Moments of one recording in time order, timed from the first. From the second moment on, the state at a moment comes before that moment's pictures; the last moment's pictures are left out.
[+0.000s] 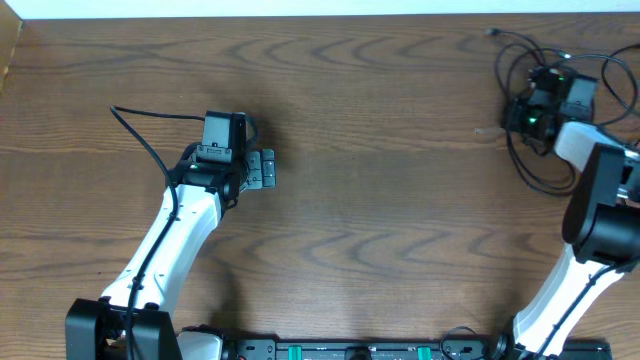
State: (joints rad) left arm -0.16 1.45 0.93 -0.55 -0.10 -0.19; right arm -0.26 2.14 1.28 -0.02 -0.34 0.05
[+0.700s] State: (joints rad) left arm -0.16 1.45 0.93 -0.55 -0.10 -0.19; right arm -0.39 1.74 1.26 -0.26 -0.42 -0.07
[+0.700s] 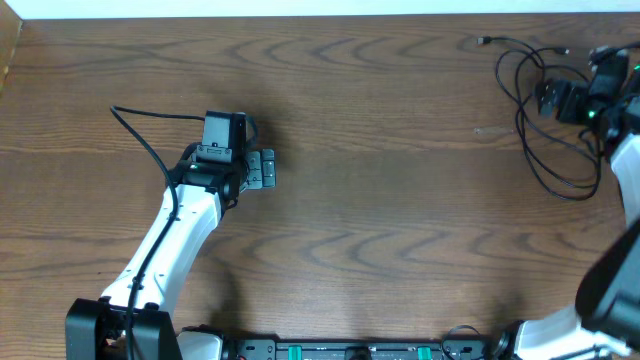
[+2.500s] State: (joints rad) left arm -0.16 1.45 0.93 -0.55 -0.11 -0.19; right arm -0.36 1.41 1.26 -0.72 -0.18 -0.11
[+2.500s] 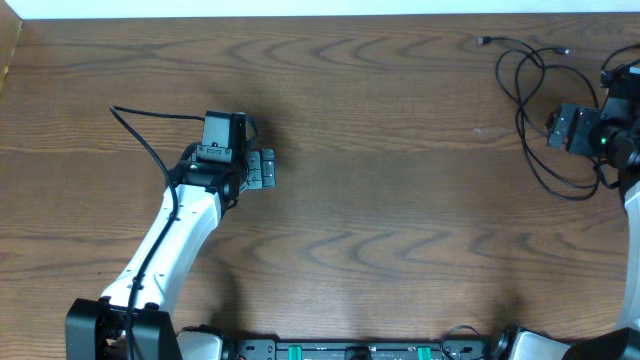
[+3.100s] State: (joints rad) left arm -0.16 1.45 0.93 -0.56 -0.14 -0.17; right arm -0.36 1.41 1.26 -0.72 -0.18 -0.11
